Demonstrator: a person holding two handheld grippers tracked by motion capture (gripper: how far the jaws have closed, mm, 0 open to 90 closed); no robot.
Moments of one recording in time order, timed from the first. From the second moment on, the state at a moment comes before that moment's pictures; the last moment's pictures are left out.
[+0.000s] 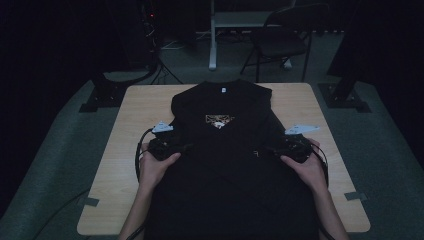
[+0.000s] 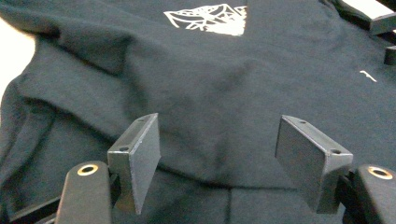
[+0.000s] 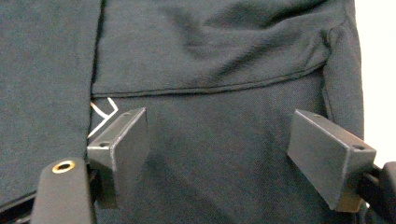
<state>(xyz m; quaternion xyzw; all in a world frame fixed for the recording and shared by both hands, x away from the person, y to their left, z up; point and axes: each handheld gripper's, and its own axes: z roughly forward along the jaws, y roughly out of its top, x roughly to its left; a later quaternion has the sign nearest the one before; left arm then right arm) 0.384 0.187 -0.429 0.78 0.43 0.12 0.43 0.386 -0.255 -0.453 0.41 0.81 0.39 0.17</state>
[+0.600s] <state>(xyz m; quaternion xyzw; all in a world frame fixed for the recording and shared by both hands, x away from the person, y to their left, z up) 0.423 0.214 -0.435 0.75 0.47 0.15 0.43 0.386 -0.255 -0.453 0.41 0.81 0.38 0.17</state>
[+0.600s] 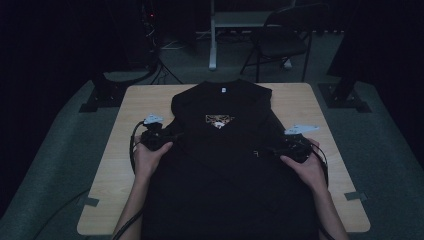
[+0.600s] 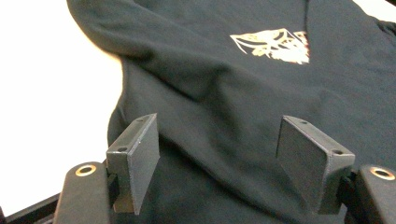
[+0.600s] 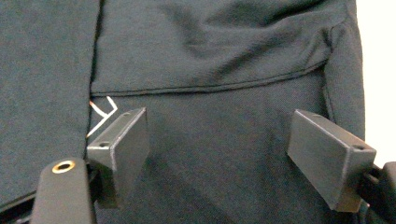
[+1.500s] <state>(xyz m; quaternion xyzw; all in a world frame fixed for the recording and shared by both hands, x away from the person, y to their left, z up) 0.504 0.212 -0.449 0.73 0.53 0.17 0.40 0.386 -0.253 -0.453 0.41 0.81 0.38 0.16</state>
